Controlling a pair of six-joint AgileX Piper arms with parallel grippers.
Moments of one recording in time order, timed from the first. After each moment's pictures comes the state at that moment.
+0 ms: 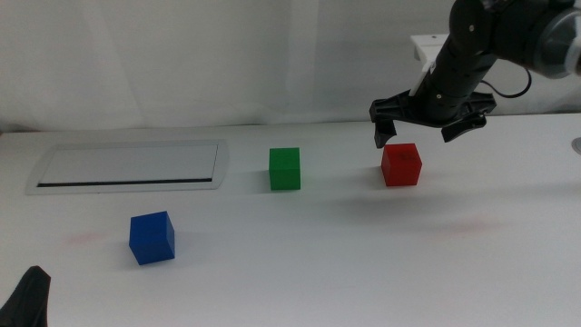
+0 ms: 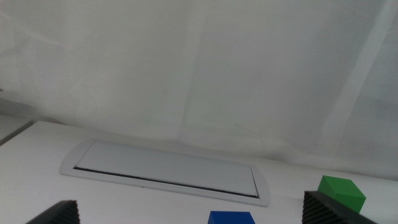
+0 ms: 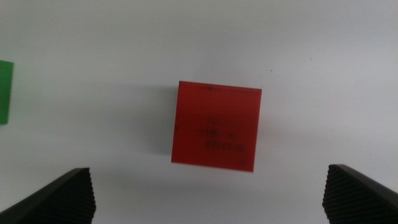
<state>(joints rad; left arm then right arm) 0.05 0.09 0.00 -0.06 0.09 -0.16 0.41 2.08 -1.80 -0.02 1.05 0.18</state>
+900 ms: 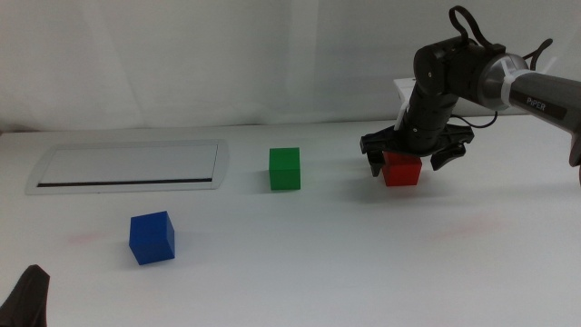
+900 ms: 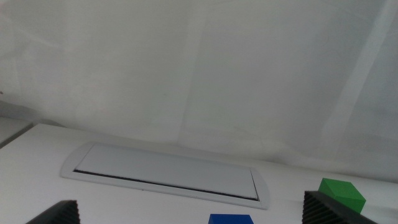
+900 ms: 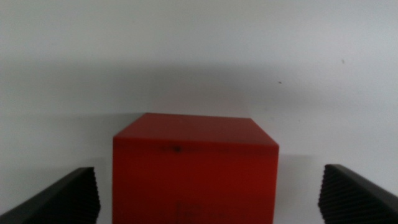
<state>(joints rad) 0.05 0.09 0.00 -0.06 0.08 -0.16 0.41 2.32 -1.92 -0.08 1.04 0.26</state>
